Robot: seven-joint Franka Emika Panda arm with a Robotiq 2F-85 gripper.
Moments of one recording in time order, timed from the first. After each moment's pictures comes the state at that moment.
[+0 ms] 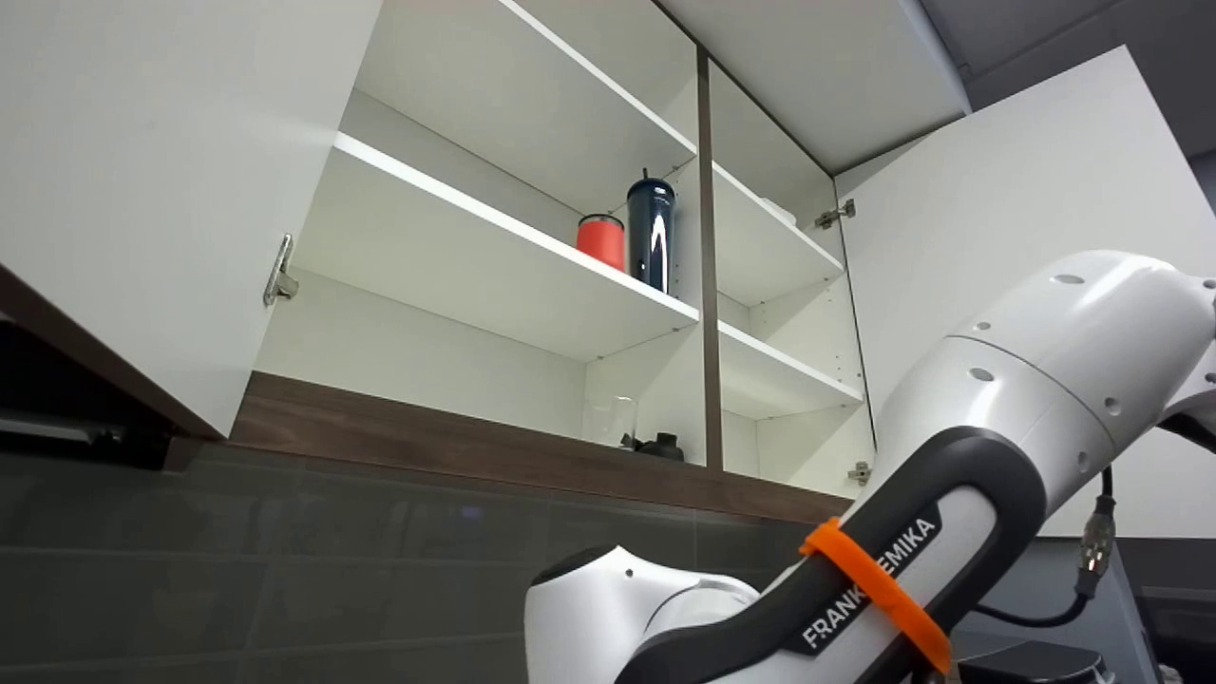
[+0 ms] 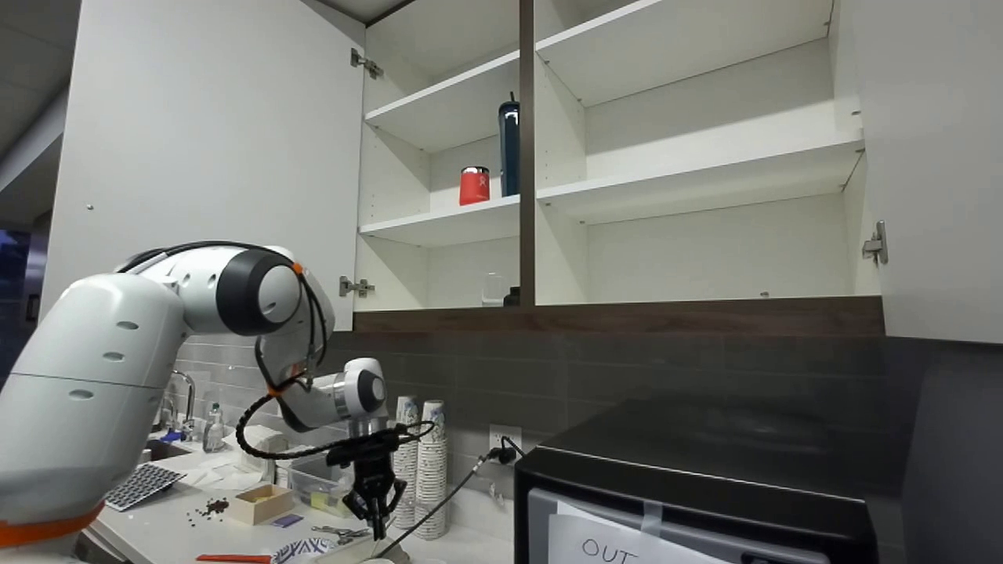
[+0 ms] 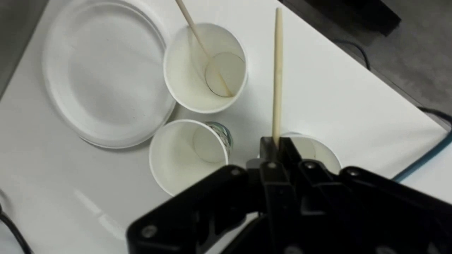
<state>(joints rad) 0.24 0.23 0.17 -2.02 -0.37 2.07 -0.05</state>
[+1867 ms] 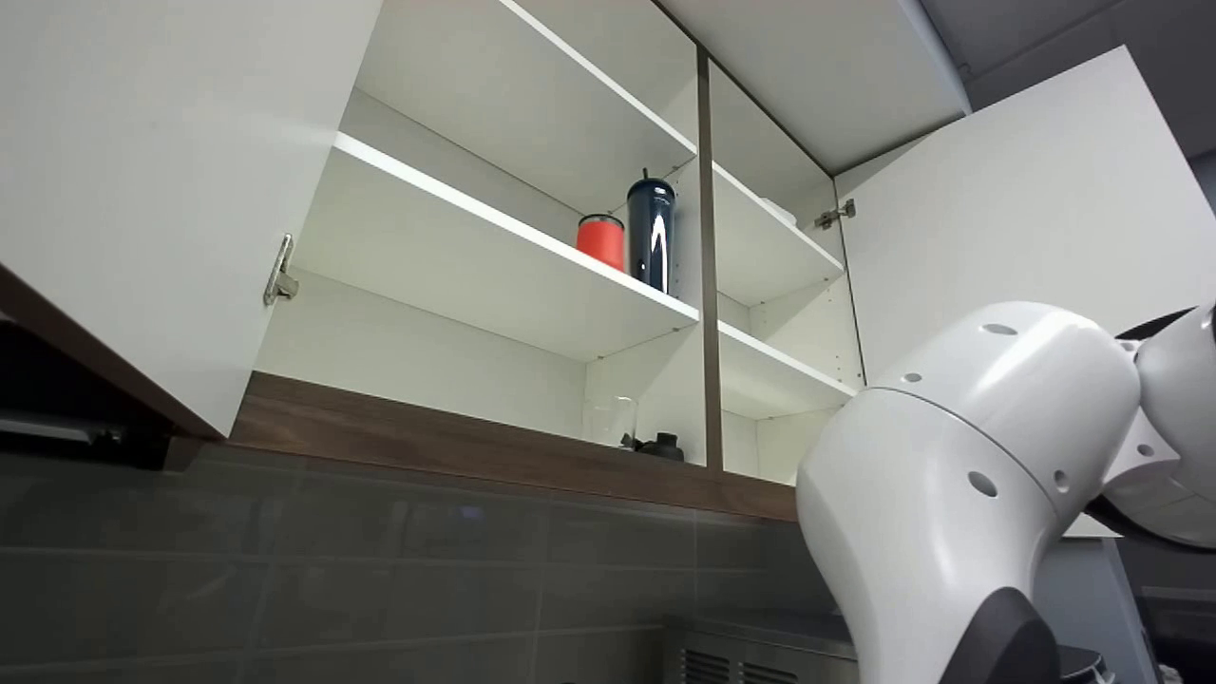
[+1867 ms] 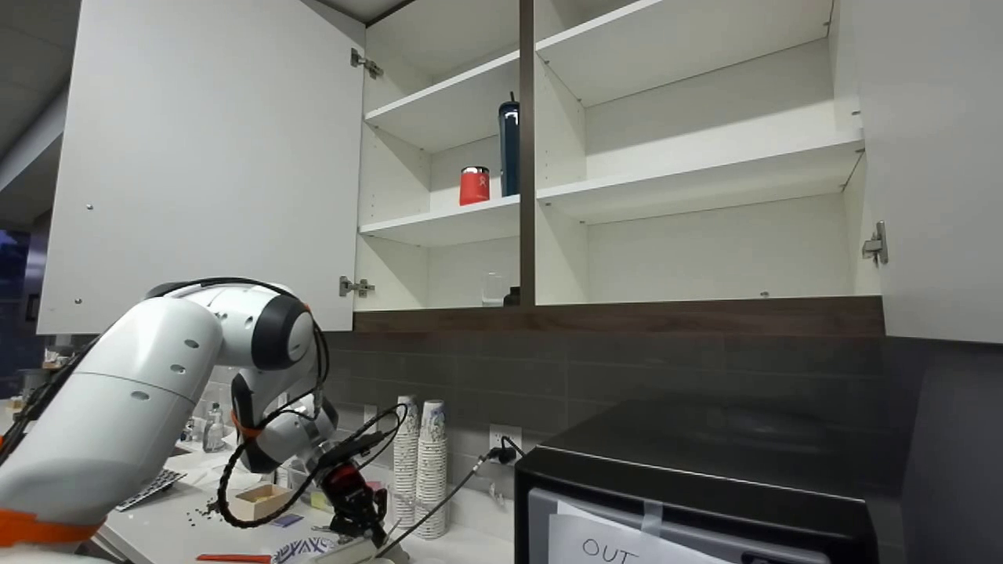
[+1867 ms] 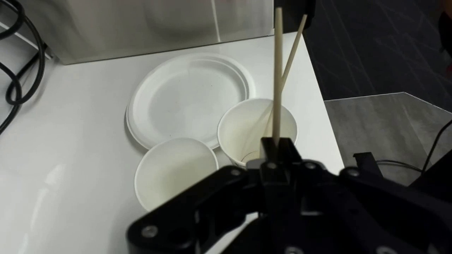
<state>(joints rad) 0.37 0.47 0.29 -1.86 -0.89 1.59 -0.44</state>
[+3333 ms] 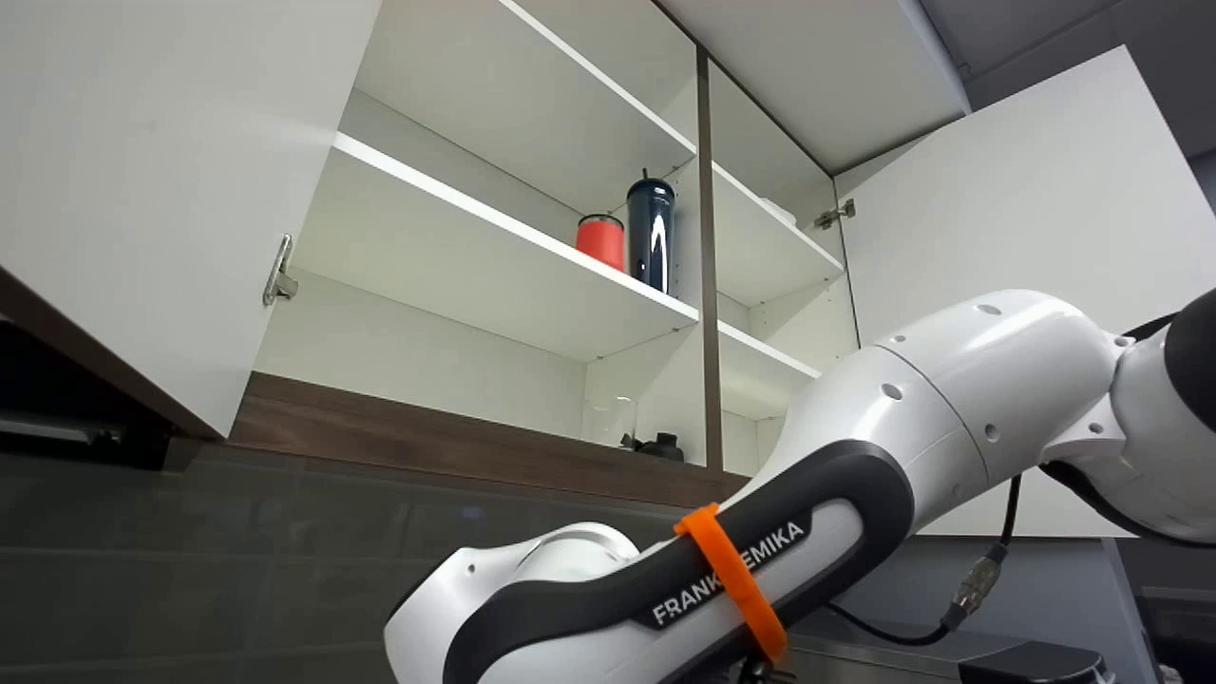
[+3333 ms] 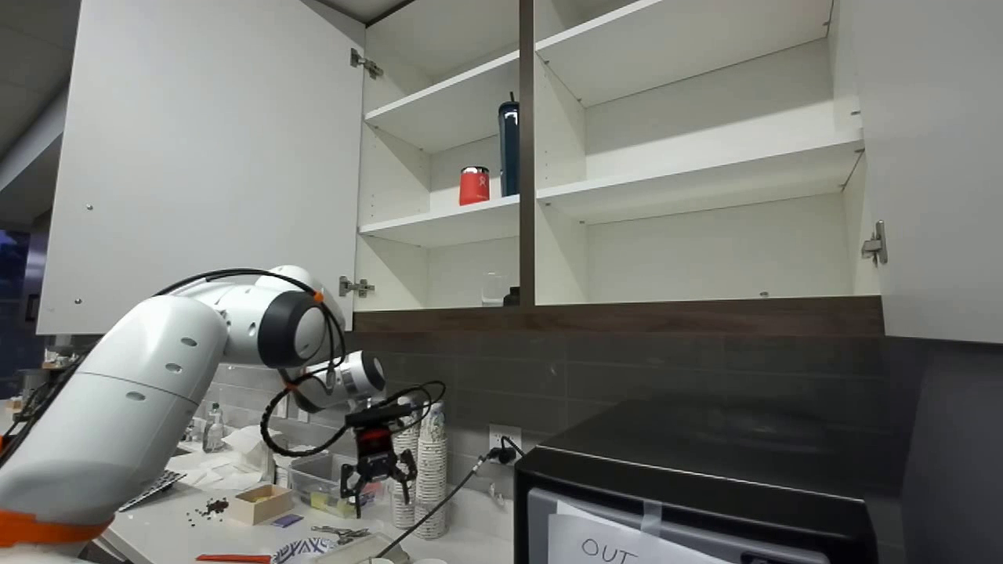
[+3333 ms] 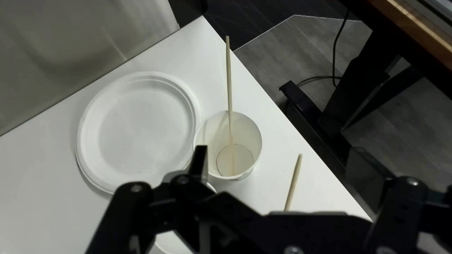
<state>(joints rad) 0.27 0.45 0.25 -1.62 -0.53 1.44 -0.33</state>
